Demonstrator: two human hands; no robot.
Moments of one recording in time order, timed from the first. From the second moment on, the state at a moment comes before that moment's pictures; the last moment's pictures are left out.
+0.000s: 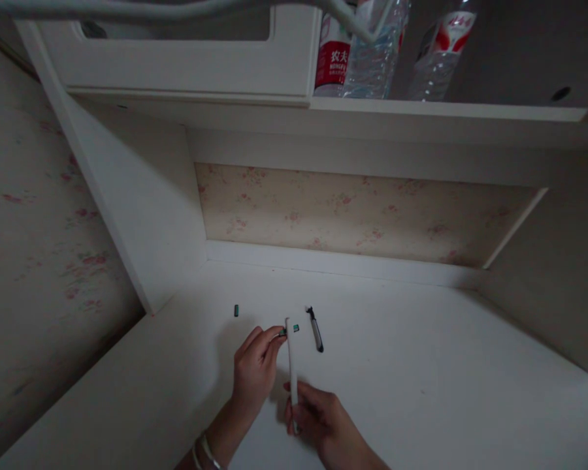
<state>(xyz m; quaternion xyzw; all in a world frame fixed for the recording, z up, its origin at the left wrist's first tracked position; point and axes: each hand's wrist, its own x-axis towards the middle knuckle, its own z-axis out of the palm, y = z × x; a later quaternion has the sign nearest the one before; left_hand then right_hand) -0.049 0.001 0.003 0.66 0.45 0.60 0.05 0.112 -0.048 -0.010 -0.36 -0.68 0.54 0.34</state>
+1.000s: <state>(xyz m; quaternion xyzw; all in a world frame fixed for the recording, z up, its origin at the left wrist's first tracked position) -0.049 0.001 0.004 0.66 0.44 0.61 0.04 0.113 -0.049 -0.004 -0.38 -0.65 0.55 0.35</state>
